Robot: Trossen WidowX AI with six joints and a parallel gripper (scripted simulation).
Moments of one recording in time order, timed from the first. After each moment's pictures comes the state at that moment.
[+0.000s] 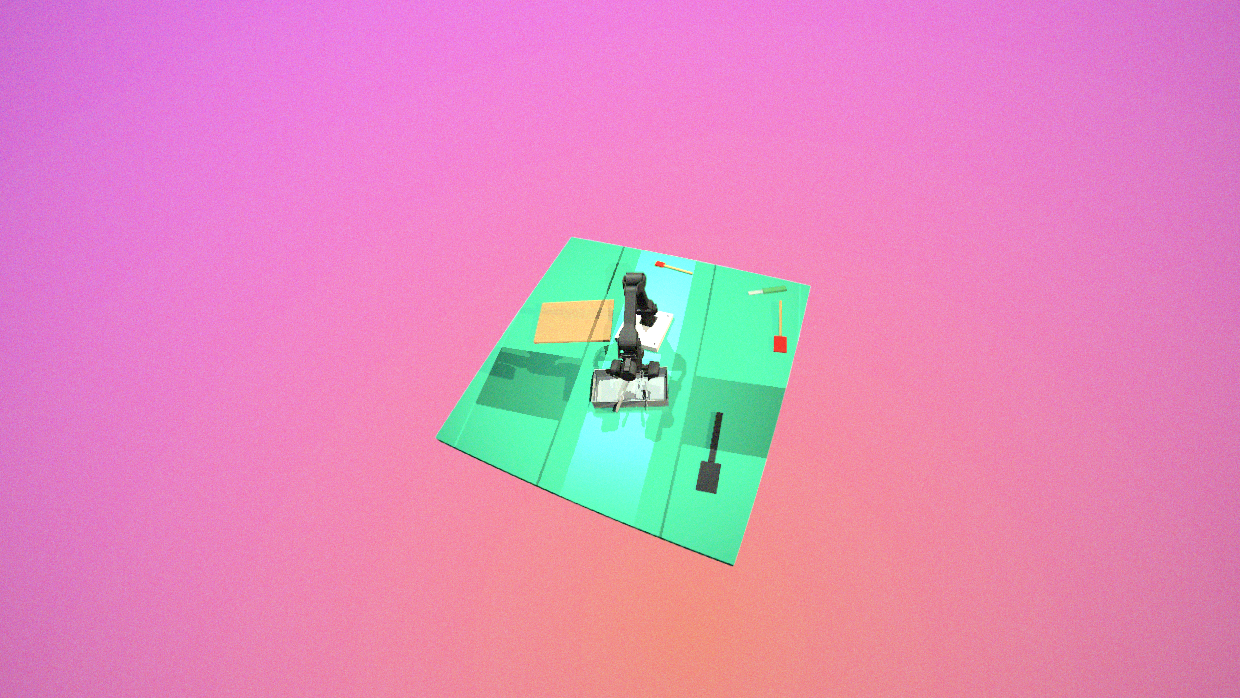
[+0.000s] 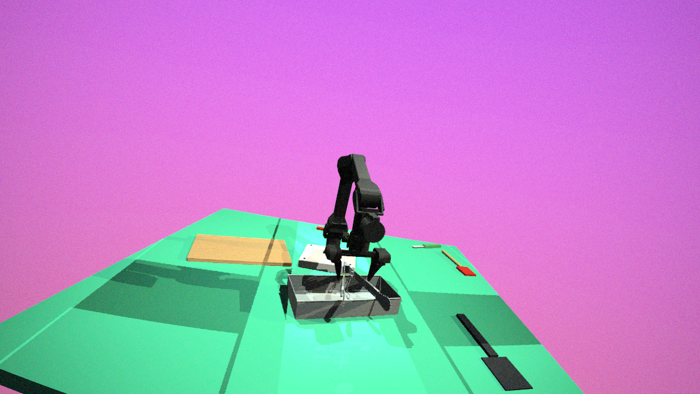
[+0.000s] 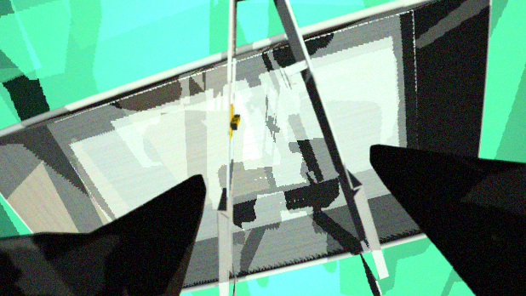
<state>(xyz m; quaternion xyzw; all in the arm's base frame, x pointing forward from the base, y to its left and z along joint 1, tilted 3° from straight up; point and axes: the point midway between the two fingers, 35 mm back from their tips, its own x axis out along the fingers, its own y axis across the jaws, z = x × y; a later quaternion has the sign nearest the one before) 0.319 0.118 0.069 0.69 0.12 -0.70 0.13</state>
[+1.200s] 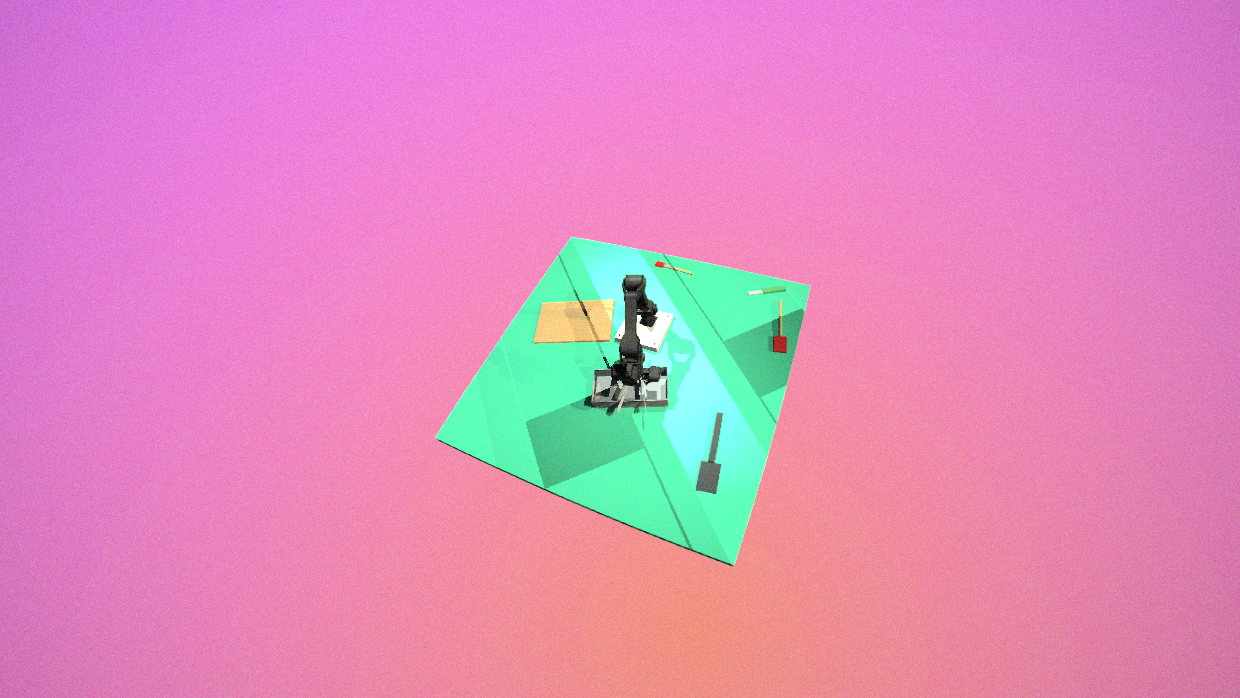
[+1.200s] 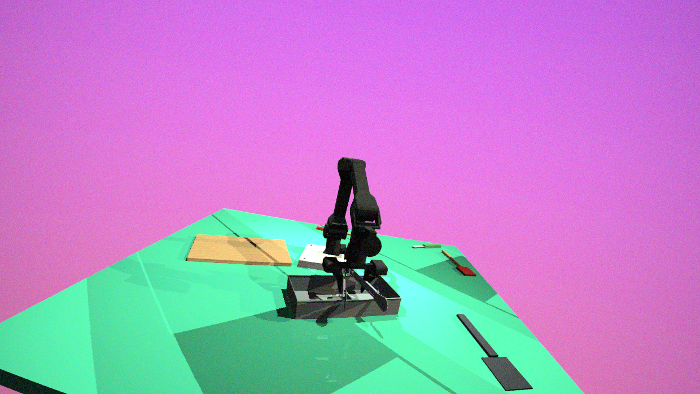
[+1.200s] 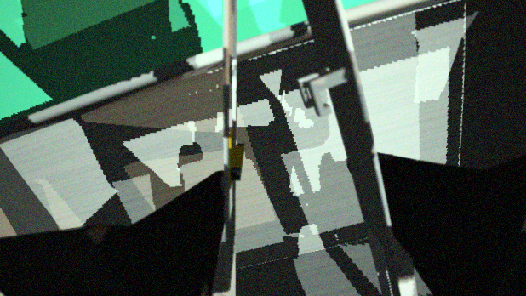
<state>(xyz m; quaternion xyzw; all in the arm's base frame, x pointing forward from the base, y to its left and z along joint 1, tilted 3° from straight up) 0.316 0.115 0.030 0.69 0.12 -0.70 0.13</state>
